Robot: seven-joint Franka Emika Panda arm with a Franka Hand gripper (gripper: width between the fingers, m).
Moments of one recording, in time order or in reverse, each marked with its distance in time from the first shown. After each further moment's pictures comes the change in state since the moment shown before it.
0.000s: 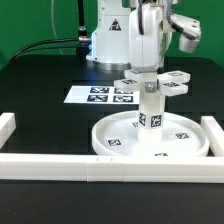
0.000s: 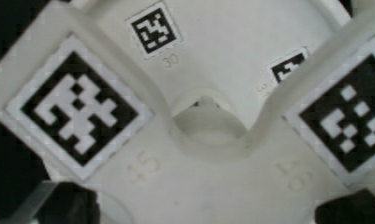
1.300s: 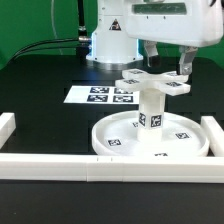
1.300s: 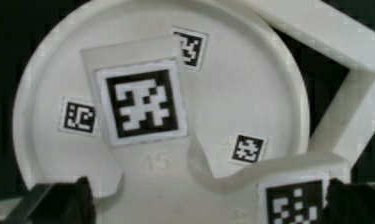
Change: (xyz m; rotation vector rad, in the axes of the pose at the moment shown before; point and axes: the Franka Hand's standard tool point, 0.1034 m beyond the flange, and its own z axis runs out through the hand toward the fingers) arm -0.020 0.002 -0.018 0.015 -0.019 -0.758
